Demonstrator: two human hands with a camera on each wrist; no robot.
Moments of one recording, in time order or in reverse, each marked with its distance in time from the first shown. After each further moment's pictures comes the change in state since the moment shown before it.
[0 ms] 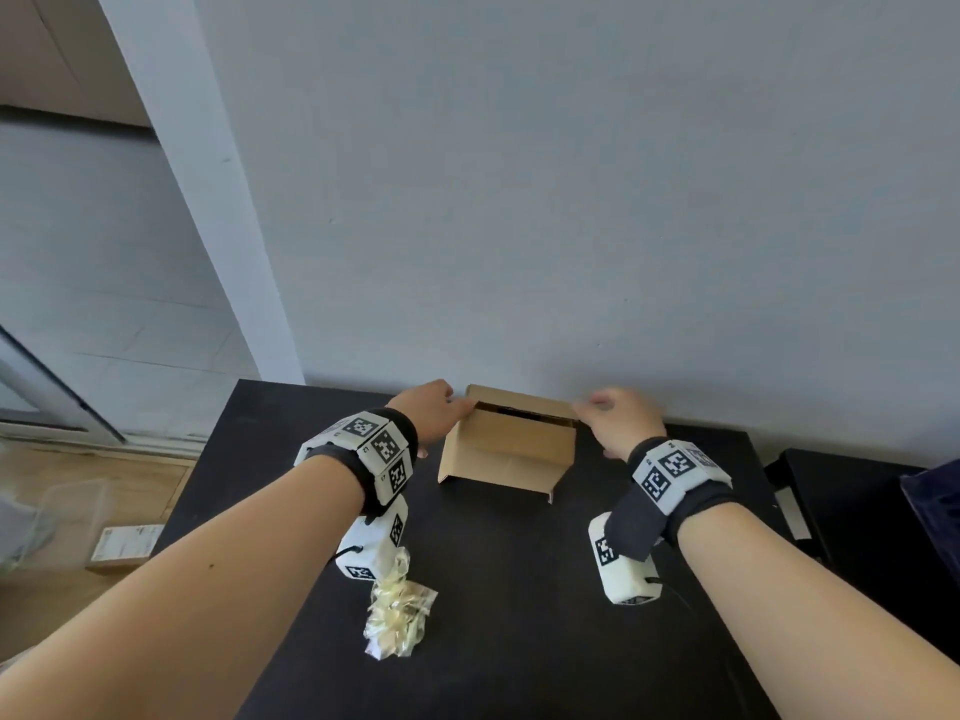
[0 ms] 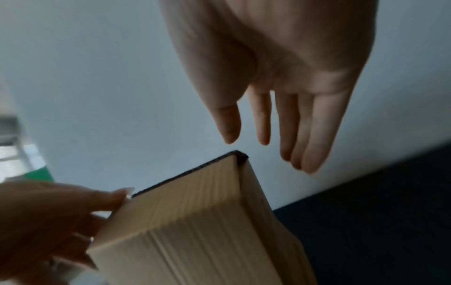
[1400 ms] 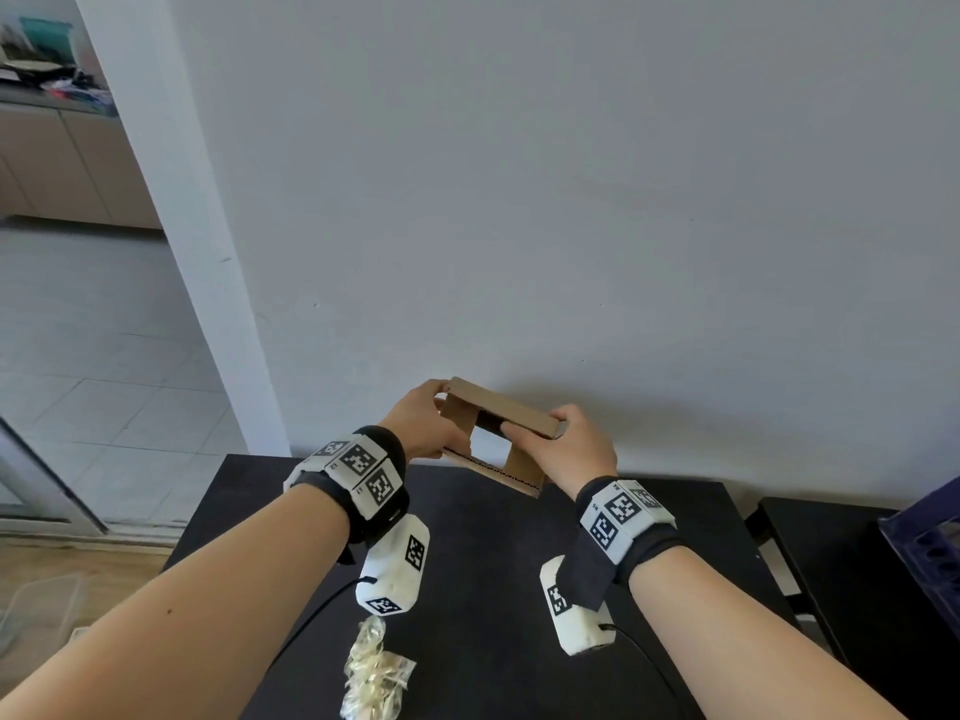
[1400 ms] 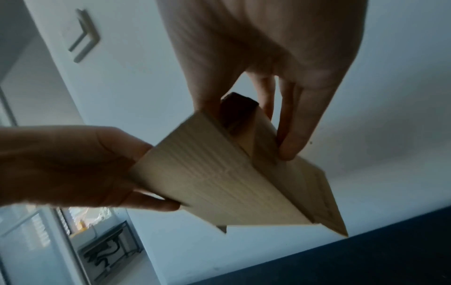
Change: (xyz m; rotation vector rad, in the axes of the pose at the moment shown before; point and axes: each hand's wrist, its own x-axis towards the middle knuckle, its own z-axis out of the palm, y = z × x) left_hand -0.023 0.058 -0.019 -0.368 0.149 0.191; right_hand -0.035 -0.032 -0.013 0.164 0.177 -0.176
